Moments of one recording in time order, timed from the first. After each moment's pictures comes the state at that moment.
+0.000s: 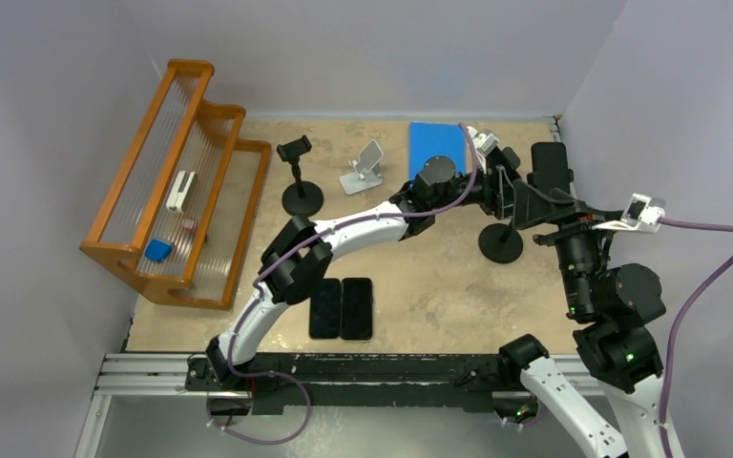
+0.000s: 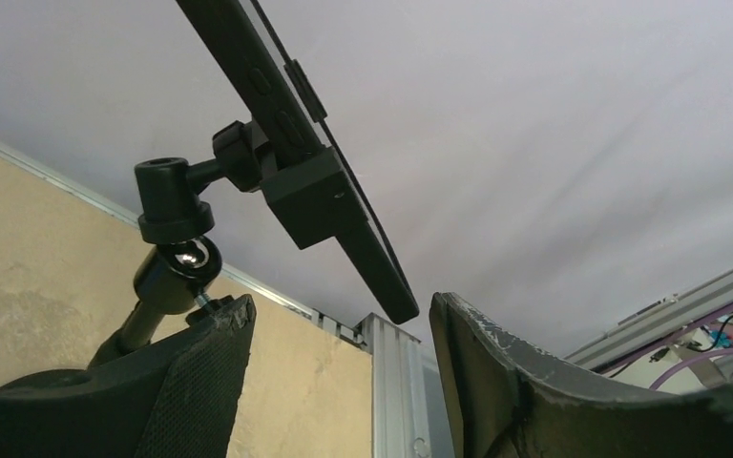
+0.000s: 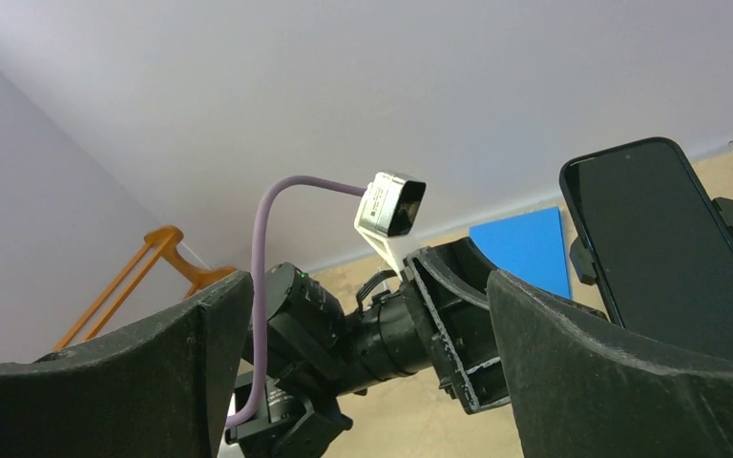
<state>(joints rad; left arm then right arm) -0.97 2.29 1.91 0.57 0.47 -0.78 0.43 0.42 0.99 -0.32 0.33 0.47</state>
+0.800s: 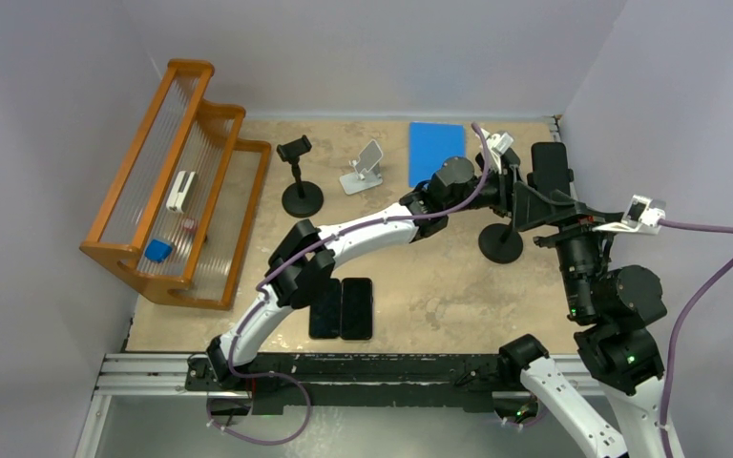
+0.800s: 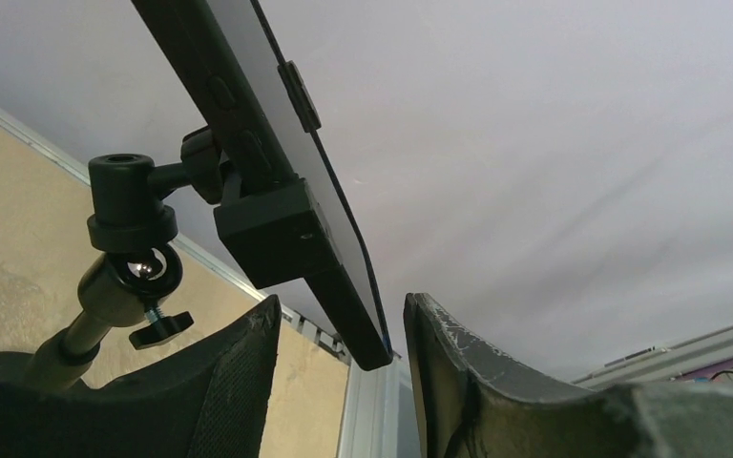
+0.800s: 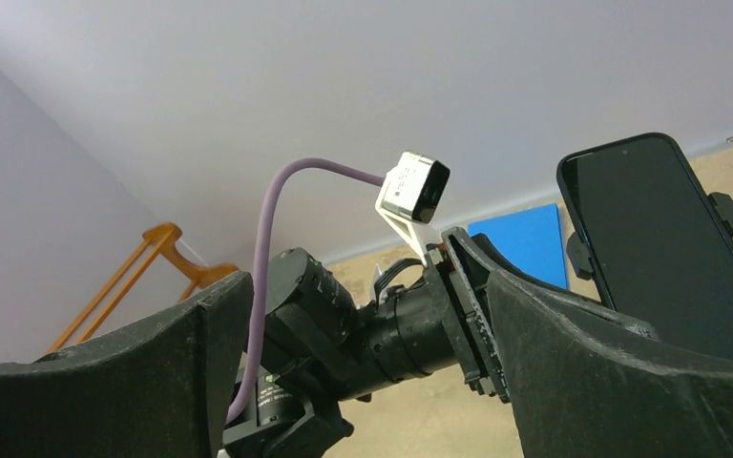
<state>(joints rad) -1.02 2.33 2.05 0.39 0.36 -0.84 0.43 0.42 0.99 -0.33 0.33 0.47</state>
